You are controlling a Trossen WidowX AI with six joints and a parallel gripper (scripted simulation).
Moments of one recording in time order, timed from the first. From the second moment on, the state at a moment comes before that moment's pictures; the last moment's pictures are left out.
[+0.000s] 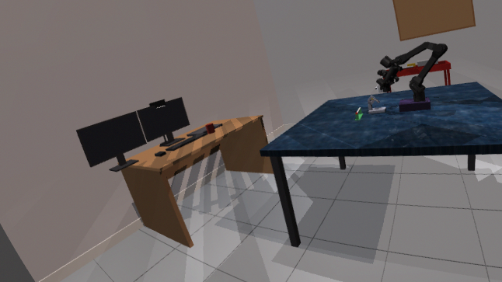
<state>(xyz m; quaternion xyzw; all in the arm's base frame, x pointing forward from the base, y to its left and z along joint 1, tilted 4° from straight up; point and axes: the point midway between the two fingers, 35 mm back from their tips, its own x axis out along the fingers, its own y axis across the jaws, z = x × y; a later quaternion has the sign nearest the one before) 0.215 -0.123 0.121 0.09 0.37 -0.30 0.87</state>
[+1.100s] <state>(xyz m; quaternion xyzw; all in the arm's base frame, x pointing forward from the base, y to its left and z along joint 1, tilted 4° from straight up) 0.228 -0.060 0.134 0.06 0.56 -0.16 0.81</state>
